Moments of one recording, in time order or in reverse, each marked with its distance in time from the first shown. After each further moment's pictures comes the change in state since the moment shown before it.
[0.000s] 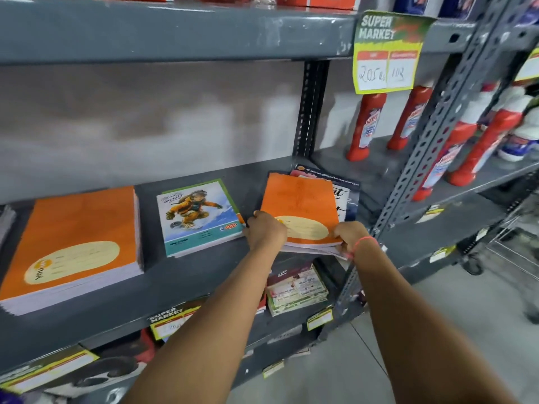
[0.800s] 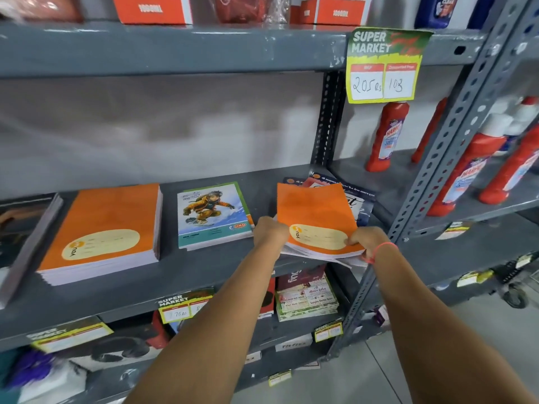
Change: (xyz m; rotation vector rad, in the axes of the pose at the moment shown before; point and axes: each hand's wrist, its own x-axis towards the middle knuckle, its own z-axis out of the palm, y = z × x) left_hand -0.021 0.005 -0.006 -0.480 0.028 -0.131; right_hand 0.016 -0.009 -0.027 -0.184 -0.058 -0.013
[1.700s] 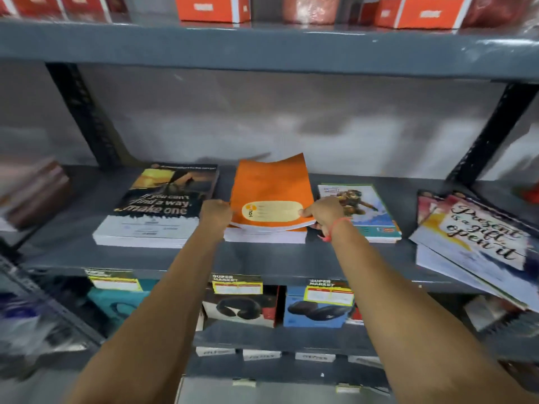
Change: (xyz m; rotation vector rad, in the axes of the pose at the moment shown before) left_hand 0.037 -0.145 -0.354 -0.221 0.366 -0.016; right_hand -0.159 -0.117 0.318 -0.026 -0.353 -0.395
